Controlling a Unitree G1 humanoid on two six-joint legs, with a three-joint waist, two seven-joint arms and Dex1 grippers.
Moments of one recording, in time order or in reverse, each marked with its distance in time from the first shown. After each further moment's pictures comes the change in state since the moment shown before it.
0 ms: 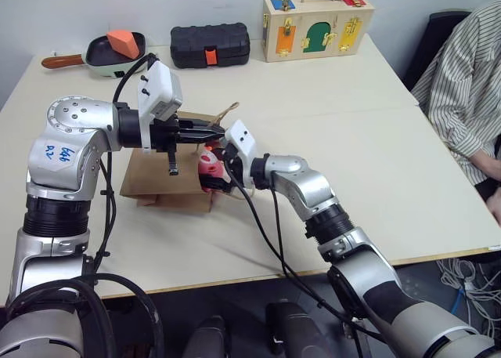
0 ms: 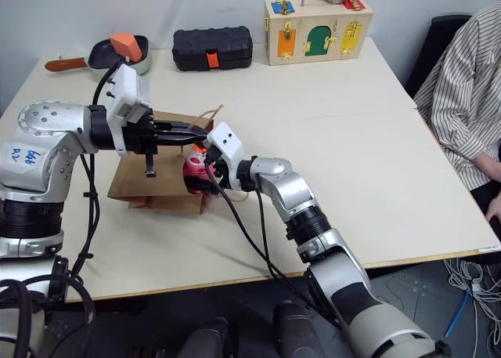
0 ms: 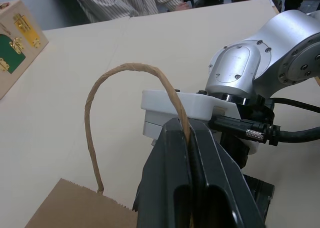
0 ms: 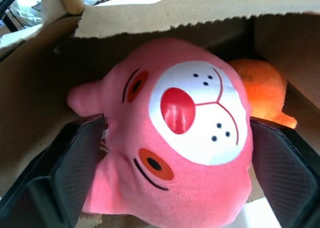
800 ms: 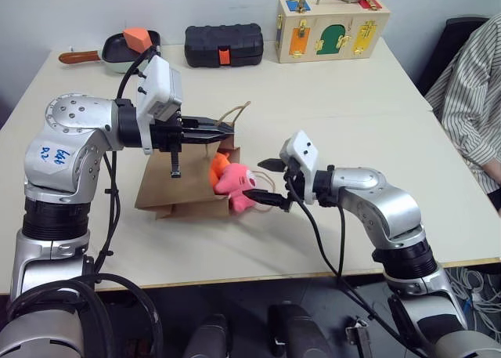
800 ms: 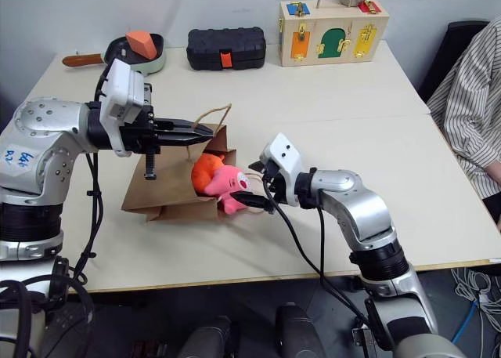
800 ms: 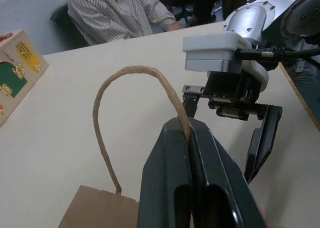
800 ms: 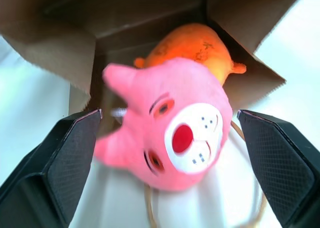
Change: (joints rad) left arm 0.007 0.001 0.011 -0.066 -0.071 -0.014 0.002; right arm 0.284 -0.391 -0.077 -0.630 0.127 0.339 0.026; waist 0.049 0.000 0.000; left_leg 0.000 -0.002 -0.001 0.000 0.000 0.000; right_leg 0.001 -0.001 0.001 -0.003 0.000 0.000
